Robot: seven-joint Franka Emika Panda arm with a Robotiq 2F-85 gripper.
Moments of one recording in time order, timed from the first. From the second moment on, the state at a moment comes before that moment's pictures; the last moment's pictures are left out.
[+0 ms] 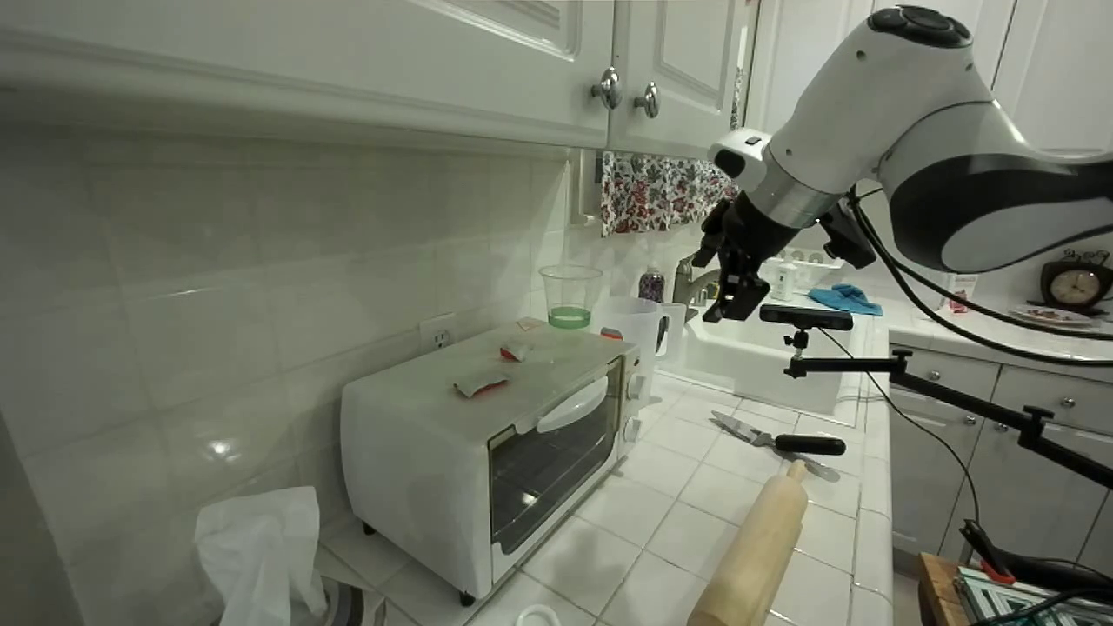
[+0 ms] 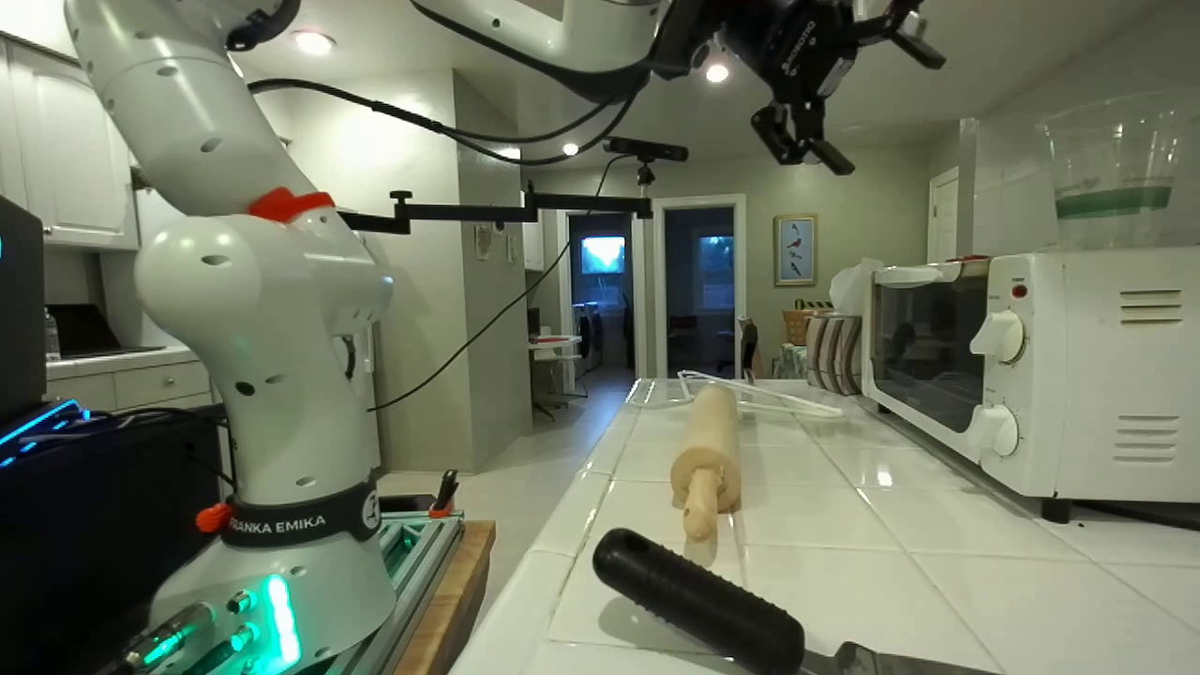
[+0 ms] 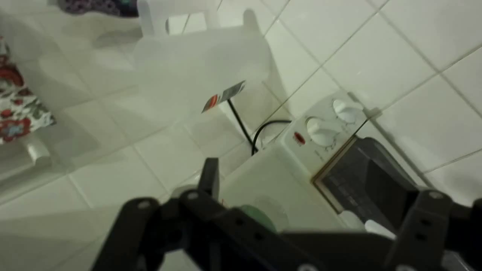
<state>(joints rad) -0.07 -0.48 0.01 -2.34 -0.67 2.31 -0.20</state>
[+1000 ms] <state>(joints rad) -0.07 -0.46 0.01 -2.34 -0.81 2.52 -0.19</state>
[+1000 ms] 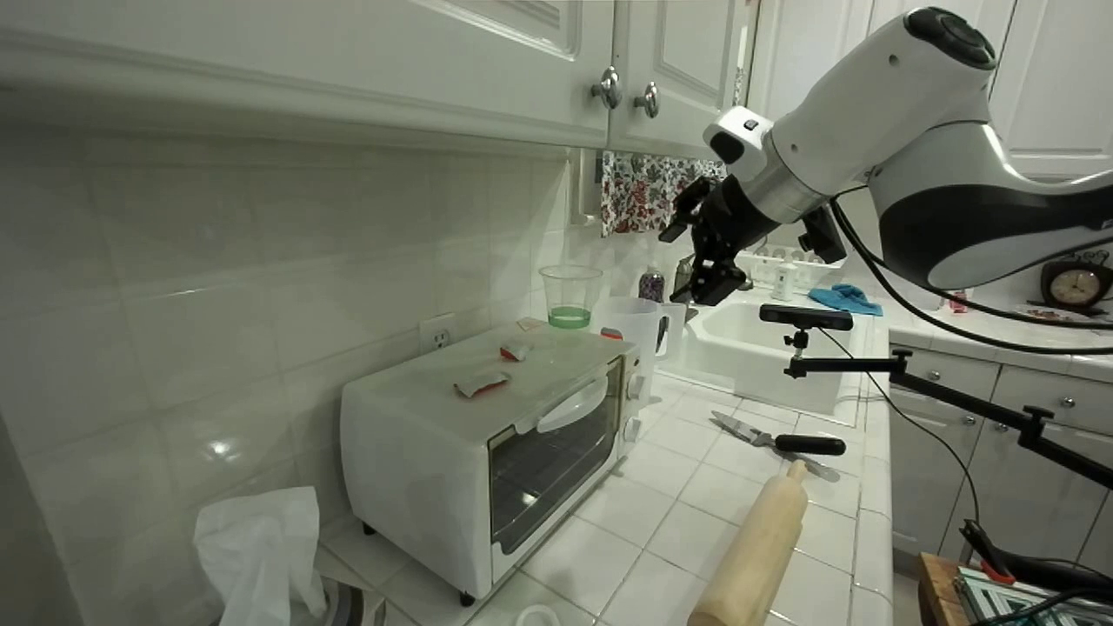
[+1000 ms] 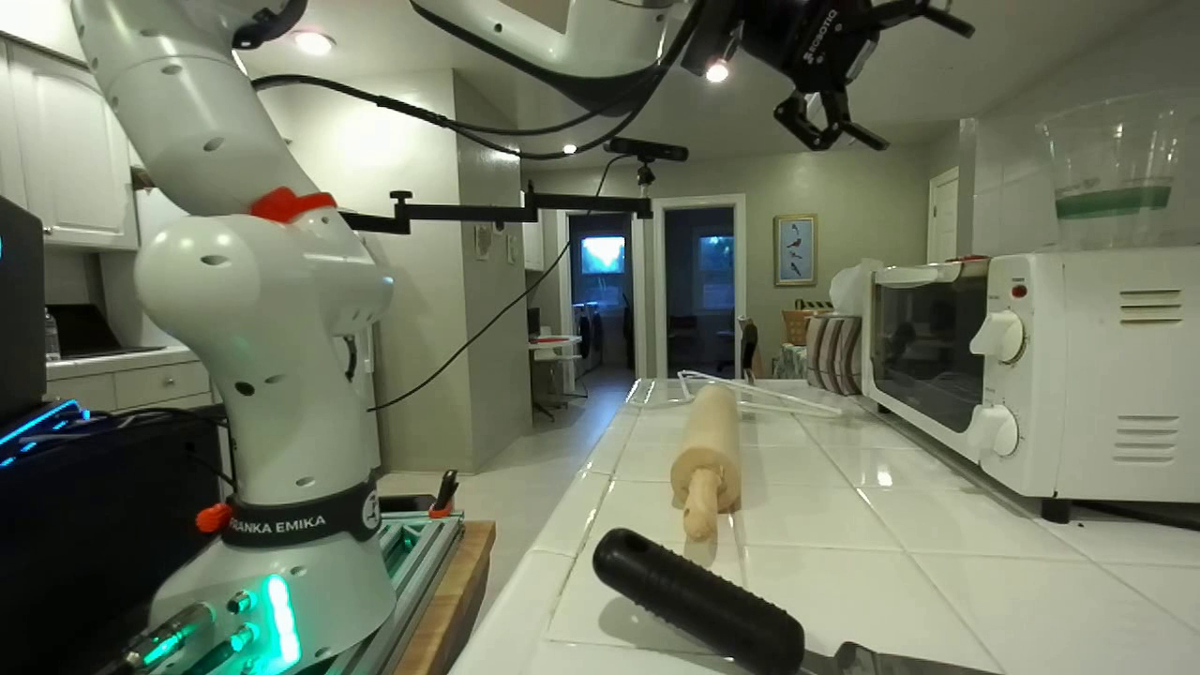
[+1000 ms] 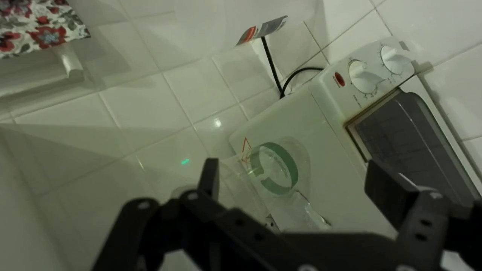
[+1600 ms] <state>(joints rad) -0.03 -0.43 0.02 -2.36 -0.95 2.65 -0.25</state>
